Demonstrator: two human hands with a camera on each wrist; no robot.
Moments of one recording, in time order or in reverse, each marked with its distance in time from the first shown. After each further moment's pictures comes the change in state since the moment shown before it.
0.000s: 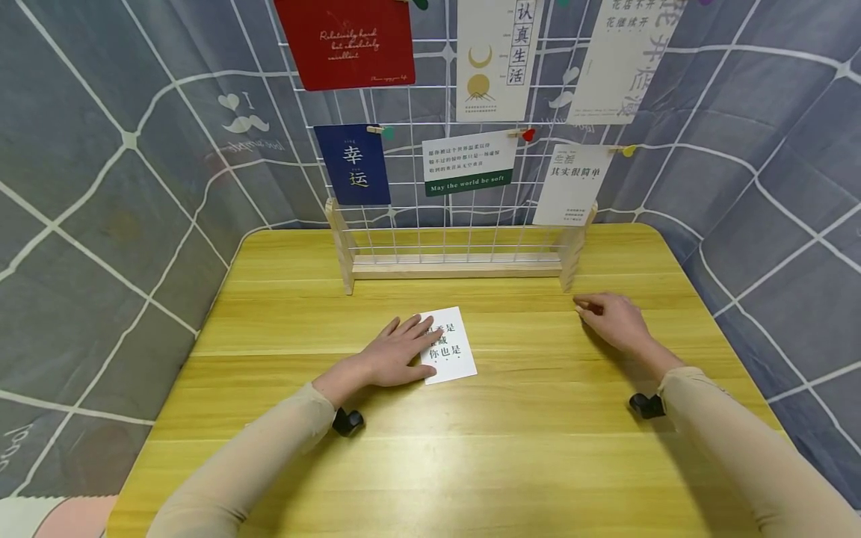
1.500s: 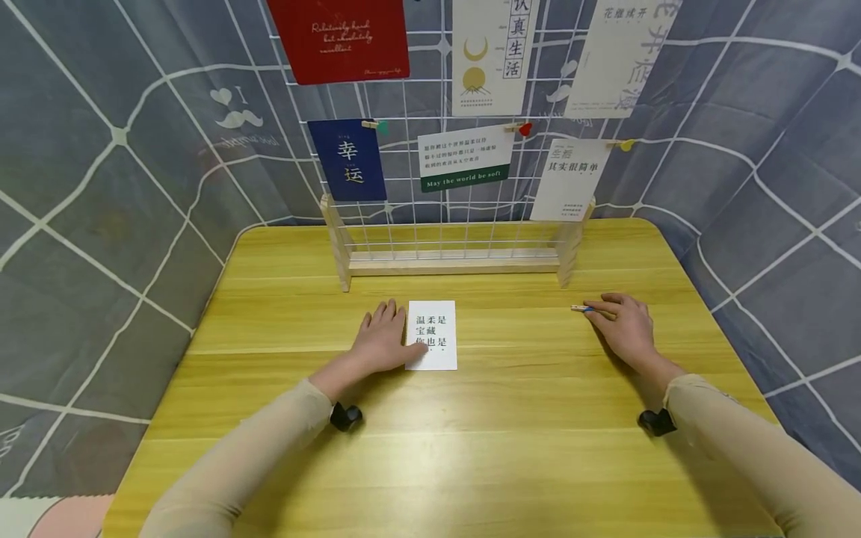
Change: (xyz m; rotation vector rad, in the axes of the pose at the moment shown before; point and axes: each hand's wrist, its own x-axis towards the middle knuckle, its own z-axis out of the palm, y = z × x) left_hand 0.007 0.002 -0.005 -0.178 0.115 -0.401; right_hand -0.021 0.016 0.014 0.081 0.160 0.105
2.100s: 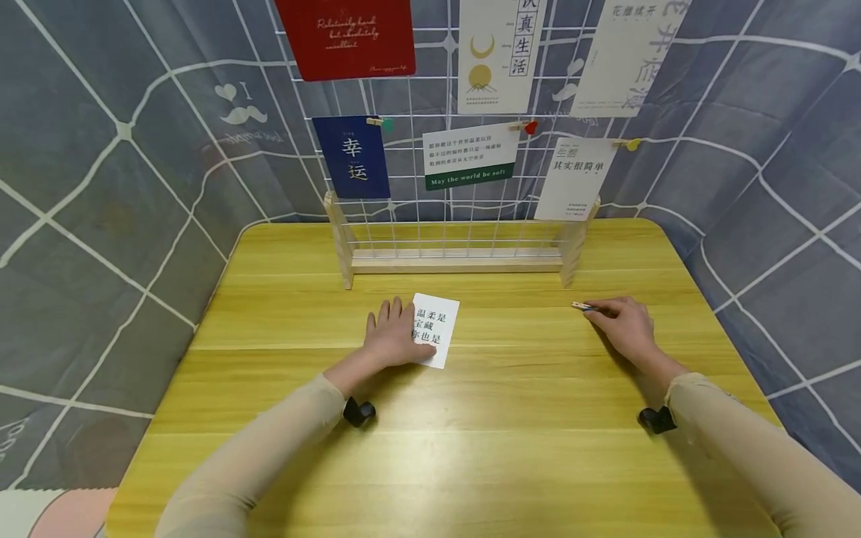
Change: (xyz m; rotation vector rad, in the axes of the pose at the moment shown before) left_hand 0.007 0.015 0.003 -0.011 0.018 -0.095; right_hand 0.004 0.003 0.003 0.062 -0.022 0.048
